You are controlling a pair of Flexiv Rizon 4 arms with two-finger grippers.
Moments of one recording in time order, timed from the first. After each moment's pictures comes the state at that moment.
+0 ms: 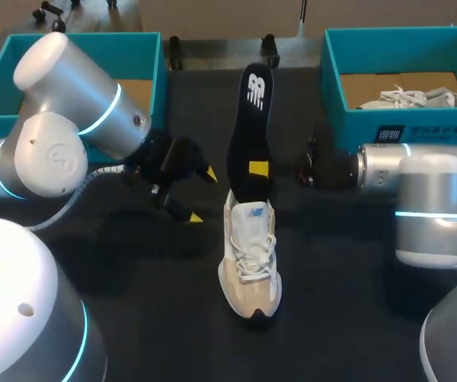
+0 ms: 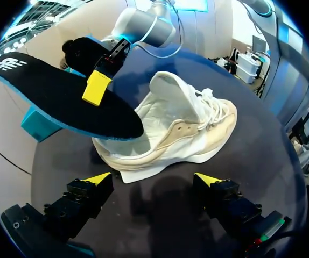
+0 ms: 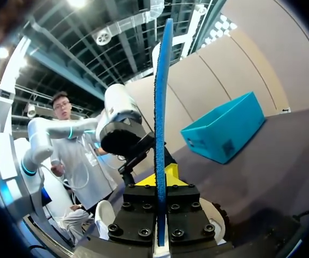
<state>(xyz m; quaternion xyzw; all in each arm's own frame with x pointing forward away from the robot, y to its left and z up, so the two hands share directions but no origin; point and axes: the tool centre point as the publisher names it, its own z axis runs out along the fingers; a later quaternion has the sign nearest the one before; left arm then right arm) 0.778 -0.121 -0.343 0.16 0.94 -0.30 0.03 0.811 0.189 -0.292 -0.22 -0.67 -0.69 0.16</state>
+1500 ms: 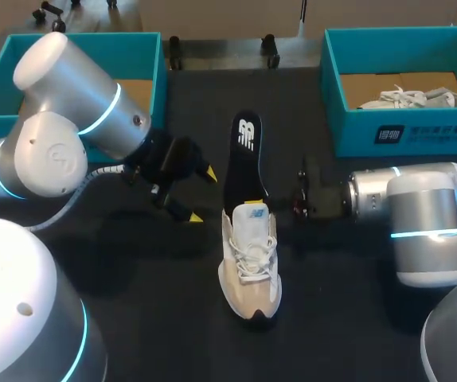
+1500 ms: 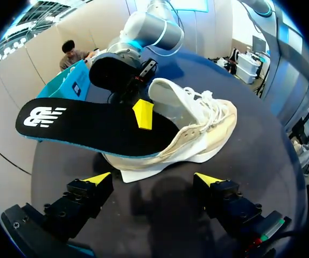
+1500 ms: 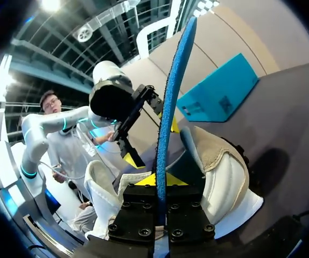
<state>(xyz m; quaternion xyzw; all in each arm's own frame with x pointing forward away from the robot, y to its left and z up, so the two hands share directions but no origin) 0.778 -0.121 -0.343 0.16 0.94 -0.30 0.03 0.765 0.197 -0.353 -0.27 -0.70 -0.62 0.21</state>
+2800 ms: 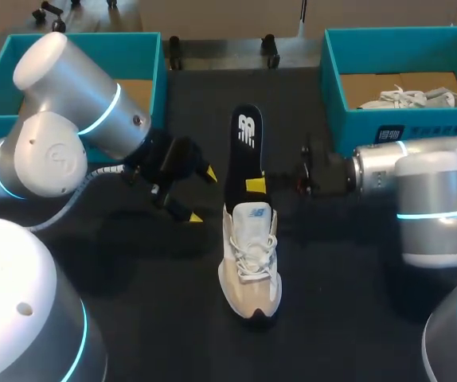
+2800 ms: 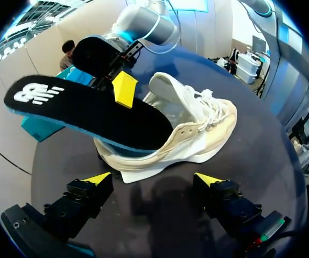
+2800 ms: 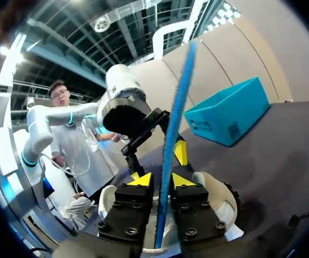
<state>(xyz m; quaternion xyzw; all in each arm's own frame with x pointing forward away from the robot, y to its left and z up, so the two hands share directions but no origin) 0.778 -0.121 -0.343 0.16 0.94 -0.30 0.03 0.787 0.193 -0.310 -0.21 -0.72 -0.64 0.18</state>
